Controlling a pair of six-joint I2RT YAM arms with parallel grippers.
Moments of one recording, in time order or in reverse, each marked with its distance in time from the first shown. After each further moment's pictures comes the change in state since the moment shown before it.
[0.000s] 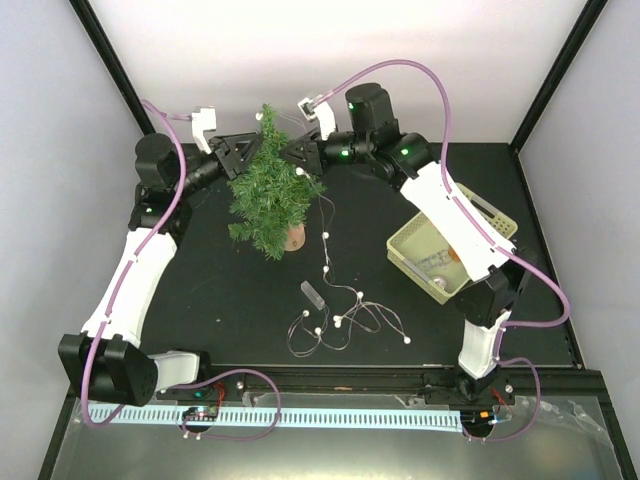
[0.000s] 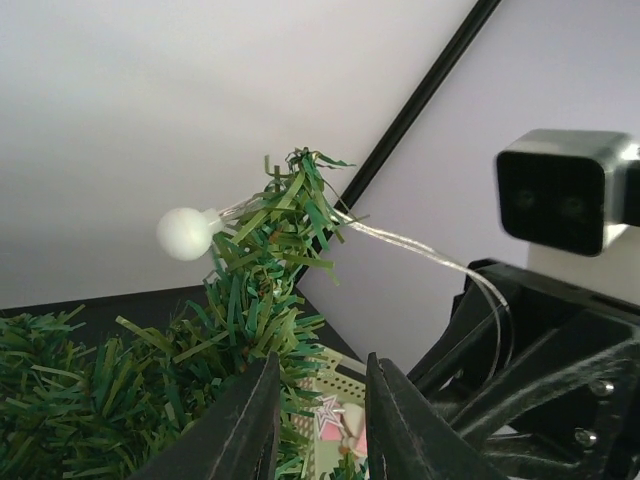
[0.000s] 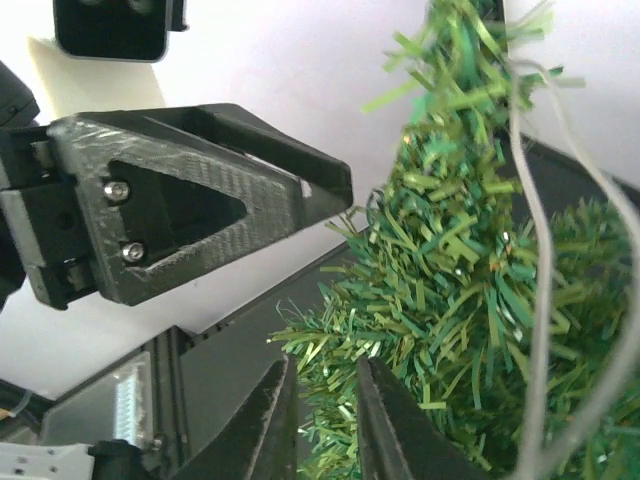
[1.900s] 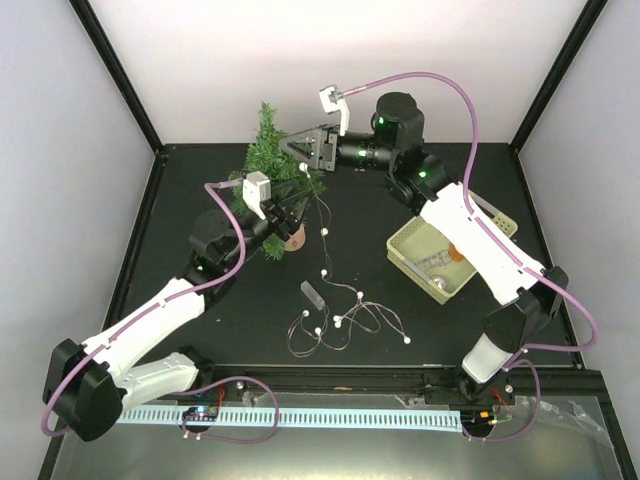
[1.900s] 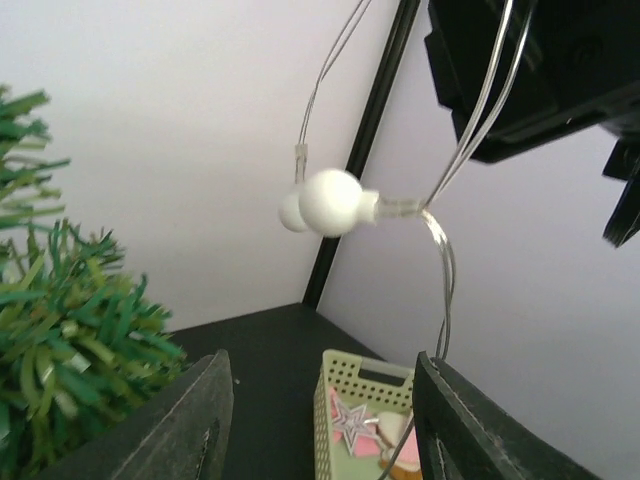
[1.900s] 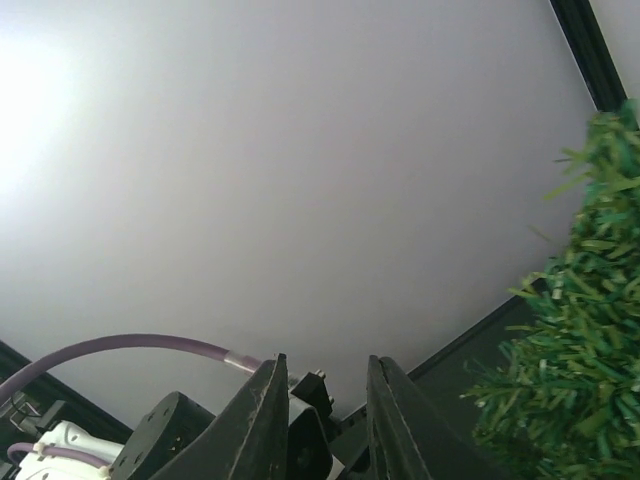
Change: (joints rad) left arm -0.486 -0.189 -0.496 0.426 -0.535 0.259; right arm 0.006 -0.206 -0.327 0.475 -0.113 0.460
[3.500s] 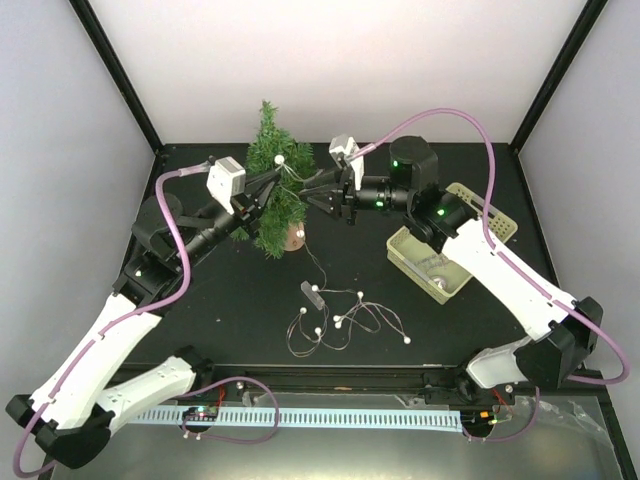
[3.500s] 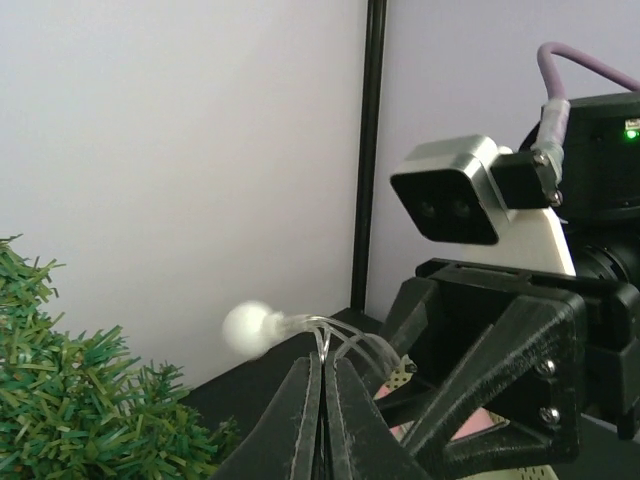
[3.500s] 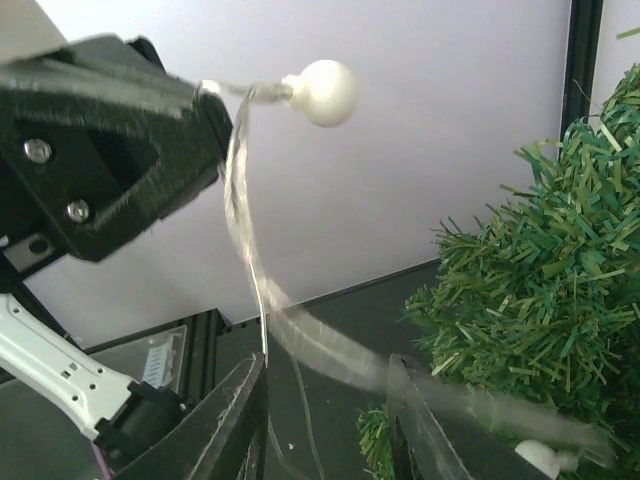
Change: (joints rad) left arm -0.003 -0.184 0.387 -0.606 -0.003 0.277; right arm 0.016 -0.245 -0.366 -0.023 0.005 -0.494
